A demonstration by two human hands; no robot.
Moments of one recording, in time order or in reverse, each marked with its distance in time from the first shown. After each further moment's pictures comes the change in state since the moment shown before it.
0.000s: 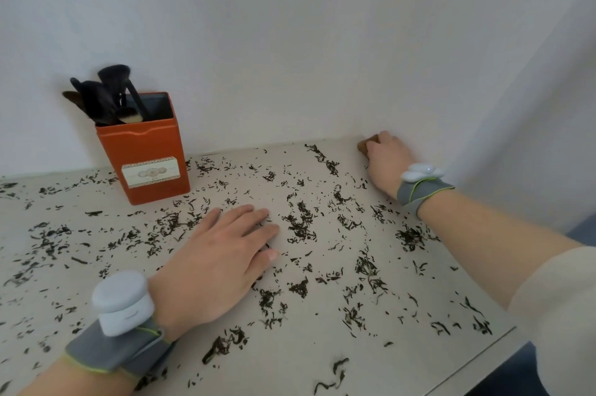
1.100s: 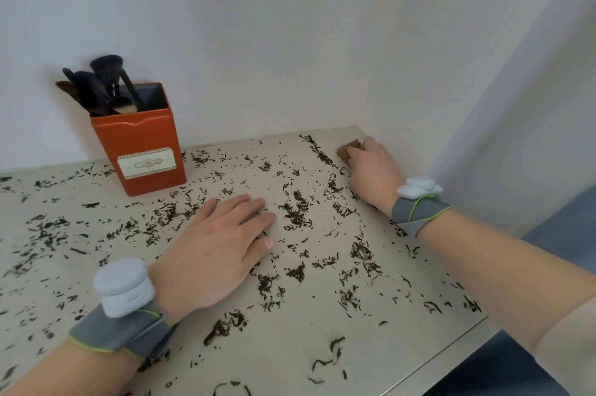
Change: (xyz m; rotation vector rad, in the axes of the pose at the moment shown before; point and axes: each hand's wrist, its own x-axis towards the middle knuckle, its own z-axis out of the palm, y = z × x) left_hand 0.001 0.000 0.001 -0.013 0.034 0.019; right_hand -0.047 -0.042 -0.010 0.158 0.031 0.017
